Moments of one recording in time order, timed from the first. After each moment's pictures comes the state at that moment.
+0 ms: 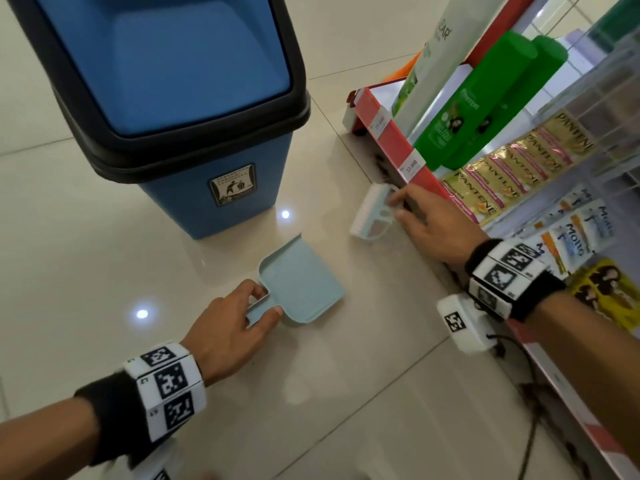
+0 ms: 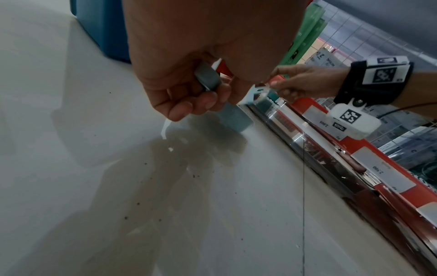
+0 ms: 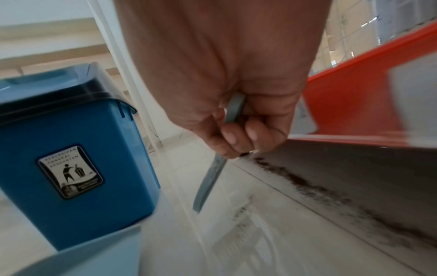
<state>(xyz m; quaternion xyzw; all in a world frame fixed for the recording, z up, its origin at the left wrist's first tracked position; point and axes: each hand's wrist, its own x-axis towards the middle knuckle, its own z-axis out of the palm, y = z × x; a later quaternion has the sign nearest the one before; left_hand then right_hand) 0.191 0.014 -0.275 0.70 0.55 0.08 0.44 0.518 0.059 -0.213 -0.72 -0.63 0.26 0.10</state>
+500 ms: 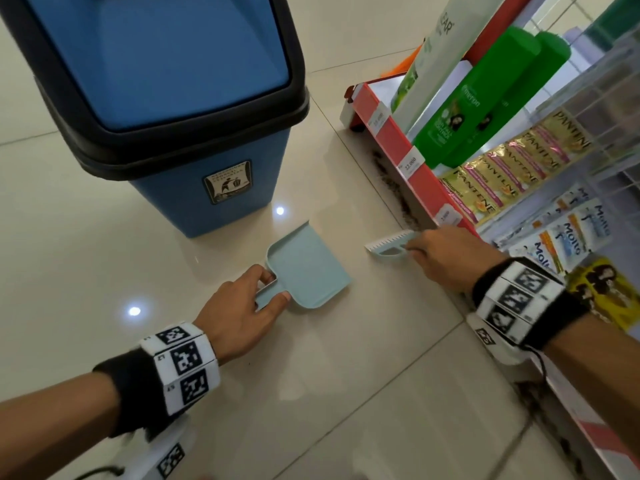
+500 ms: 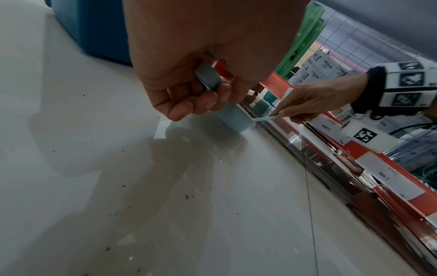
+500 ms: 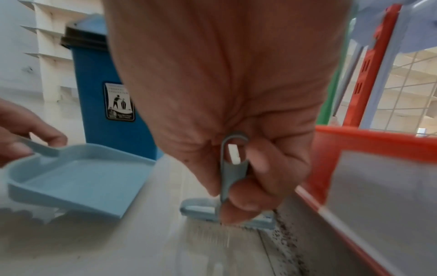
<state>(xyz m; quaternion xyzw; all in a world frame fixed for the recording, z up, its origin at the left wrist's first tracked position) 0.206 0.032 -0.277 0.70 0.55 0.08 0.45 0.520 0.032 -0.212 -0.71 -0.65 0.18 -0.20</state>
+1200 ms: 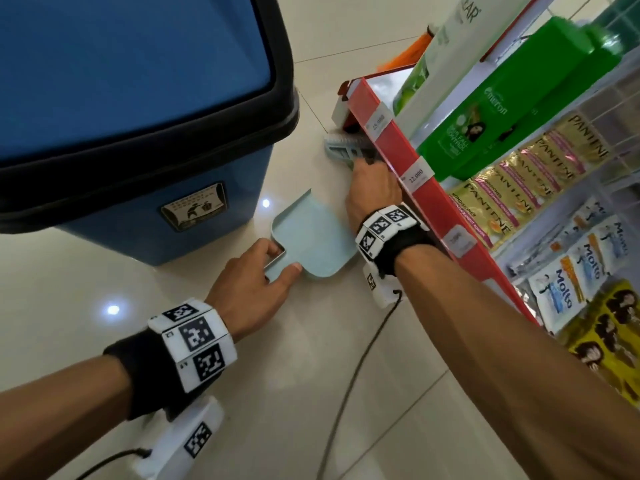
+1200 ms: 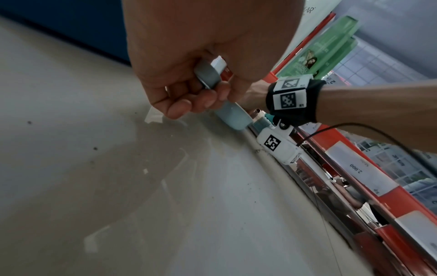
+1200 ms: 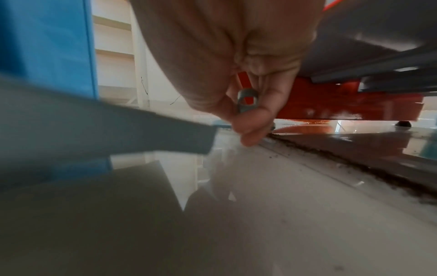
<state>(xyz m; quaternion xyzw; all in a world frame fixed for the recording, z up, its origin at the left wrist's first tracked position) 0.255 0.100 -0.292 0.66 0.54 0.14 0.50 0.475 0.183 -0.299 -0.81 -0.59 0.00 -0.01</state>
